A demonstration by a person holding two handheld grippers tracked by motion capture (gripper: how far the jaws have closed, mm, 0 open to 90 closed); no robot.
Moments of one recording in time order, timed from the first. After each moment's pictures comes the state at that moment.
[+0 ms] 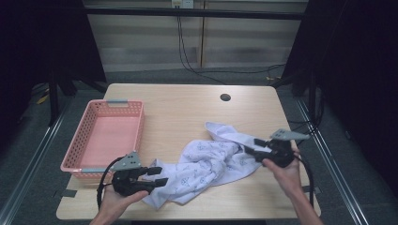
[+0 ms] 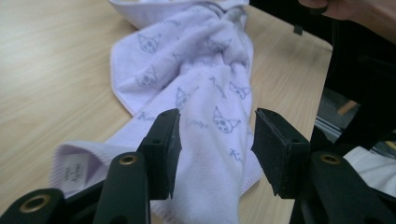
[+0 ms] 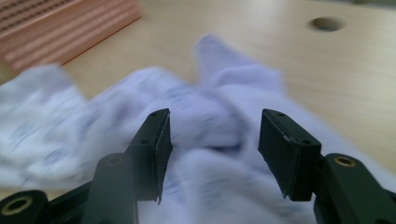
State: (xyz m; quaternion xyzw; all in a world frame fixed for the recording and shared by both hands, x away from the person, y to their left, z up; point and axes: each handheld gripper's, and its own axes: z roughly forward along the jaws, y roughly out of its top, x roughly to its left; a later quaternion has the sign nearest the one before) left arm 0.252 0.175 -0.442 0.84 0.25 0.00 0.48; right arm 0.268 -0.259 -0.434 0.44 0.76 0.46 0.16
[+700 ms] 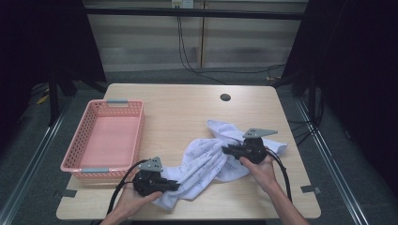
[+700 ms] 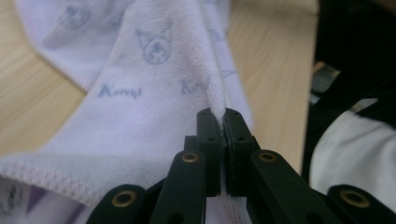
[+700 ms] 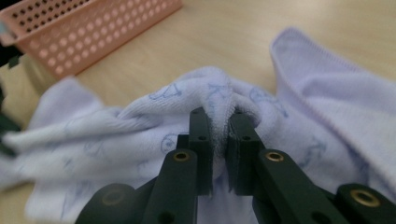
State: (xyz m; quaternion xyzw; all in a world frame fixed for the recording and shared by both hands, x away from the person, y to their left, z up) left arm 0.263 0.135 -0.470 0.86 0.22 -0.09 0.46; right arm 0.311 -0.213 -0.454 0.40 0.78 0.48 0.10
